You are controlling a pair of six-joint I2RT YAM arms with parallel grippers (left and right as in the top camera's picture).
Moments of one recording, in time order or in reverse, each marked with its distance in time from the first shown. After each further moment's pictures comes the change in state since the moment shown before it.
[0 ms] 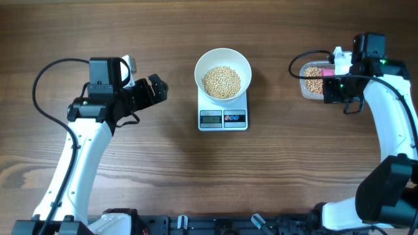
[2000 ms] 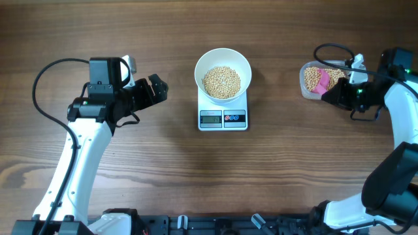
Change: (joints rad) left arm 0.000 0.000 0.000 -0.001 0.000 0.000; right arm -0.205 0.049 -0.062 0.016 -0.491 0.068
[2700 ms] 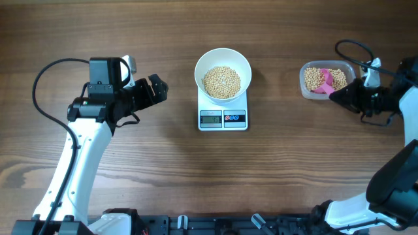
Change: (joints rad) left arm 0.000 0.000 0.000 0.000 0.000 0.000; right arm -0.125 0.016 -0.006 -0.015 -0.162 0.003
